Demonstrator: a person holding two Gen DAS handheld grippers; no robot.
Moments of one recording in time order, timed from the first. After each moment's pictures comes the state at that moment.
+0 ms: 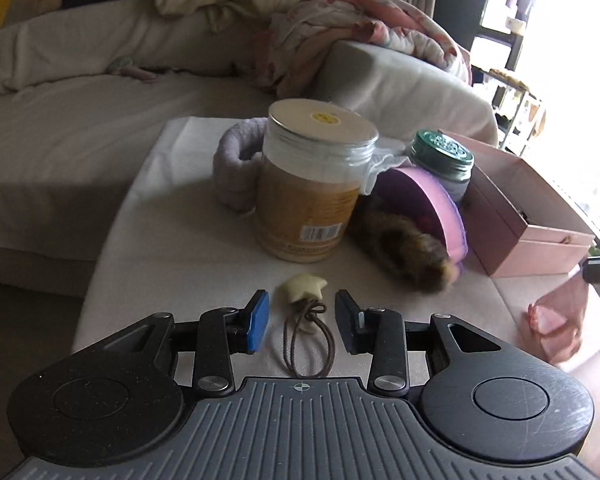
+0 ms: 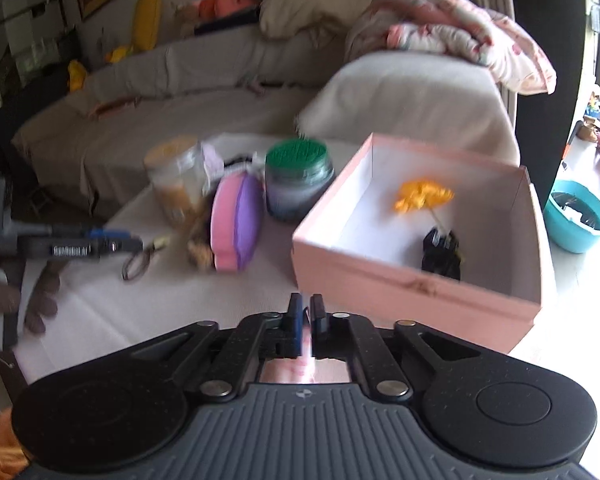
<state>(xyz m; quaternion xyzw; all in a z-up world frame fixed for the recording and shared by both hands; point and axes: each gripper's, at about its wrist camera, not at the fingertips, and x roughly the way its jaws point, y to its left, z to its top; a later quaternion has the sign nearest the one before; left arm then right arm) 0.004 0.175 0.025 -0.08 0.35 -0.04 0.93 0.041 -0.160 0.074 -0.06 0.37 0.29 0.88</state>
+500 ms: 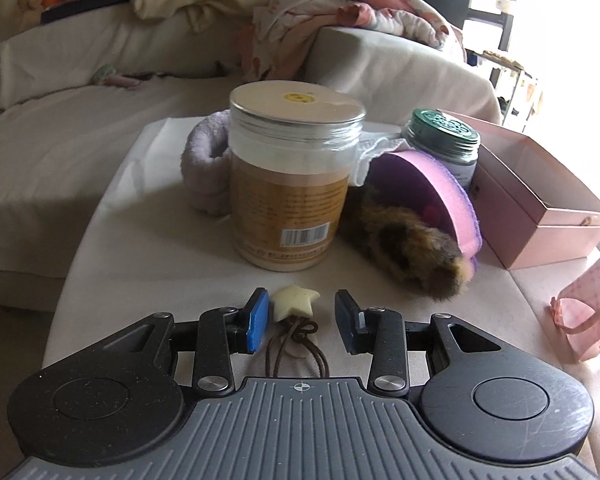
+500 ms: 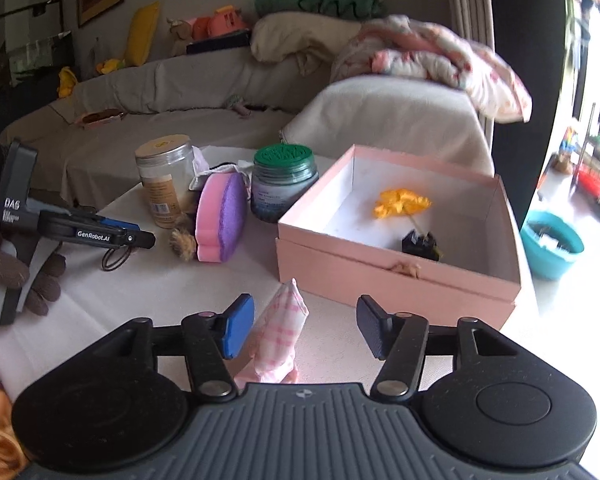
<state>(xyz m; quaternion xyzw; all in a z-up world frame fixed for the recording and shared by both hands) 0.028 0.159 0.008 -0.04 0.35 -0.04 0.94 0.007 -0.170 0.057 -0.08 0.29 0.26 0.92</state>
